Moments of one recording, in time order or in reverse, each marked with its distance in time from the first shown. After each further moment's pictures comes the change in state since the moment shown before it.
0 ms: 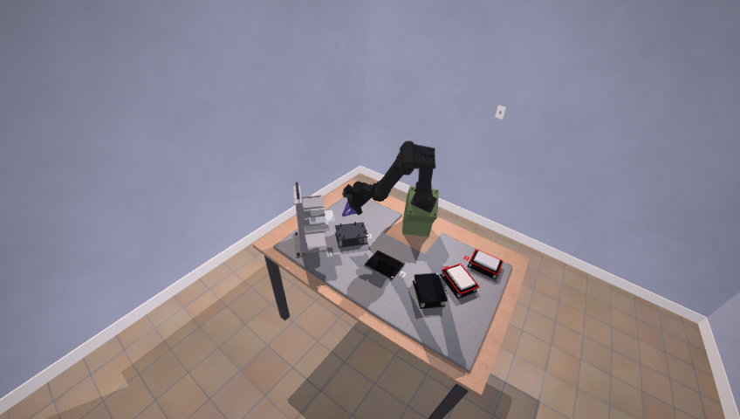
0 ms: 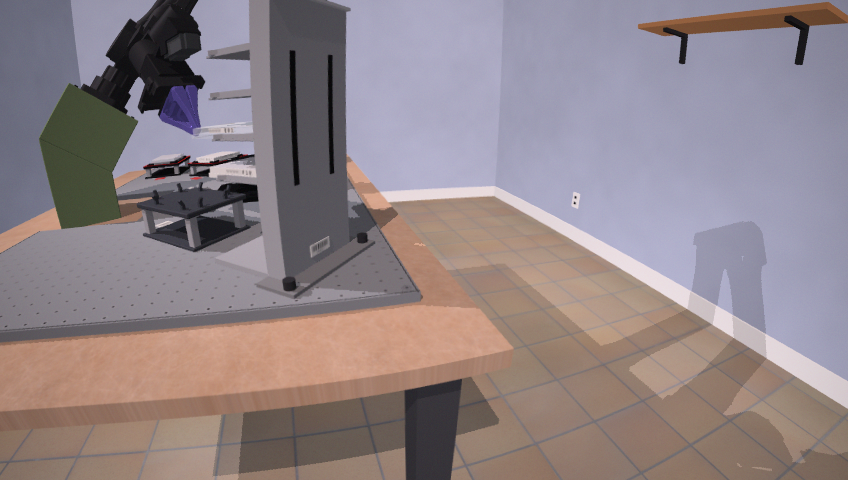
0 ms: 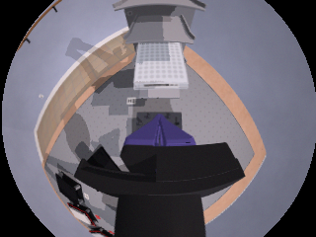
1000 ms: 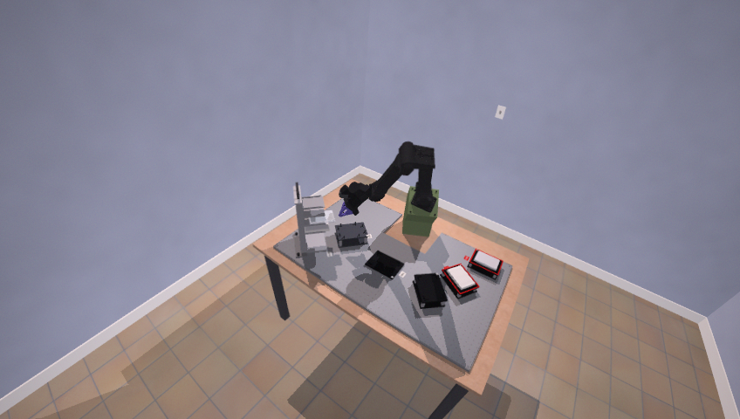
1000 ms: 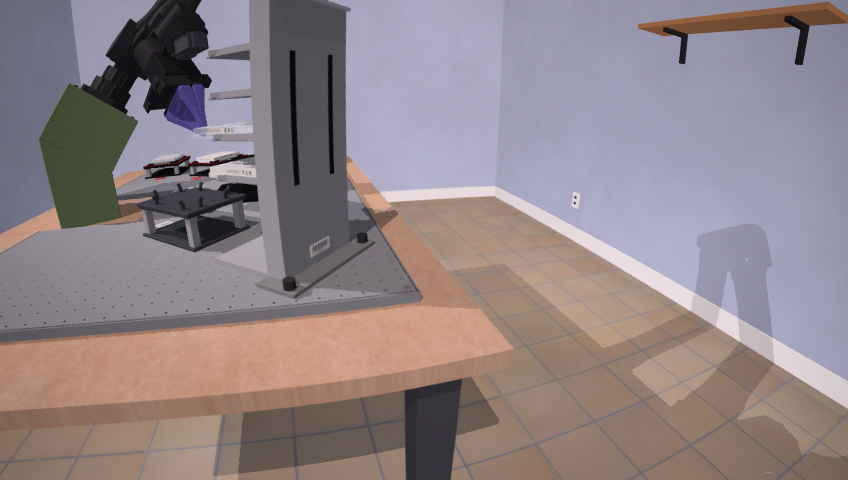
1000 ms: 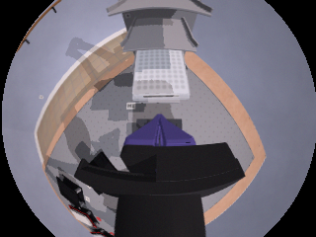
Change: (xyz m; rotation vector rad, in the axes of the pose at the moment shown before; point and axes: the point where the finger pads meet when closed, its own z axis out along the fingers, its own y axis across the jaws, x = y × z) arm -0.013 0.000 0.013 0.000 0.001 0.000
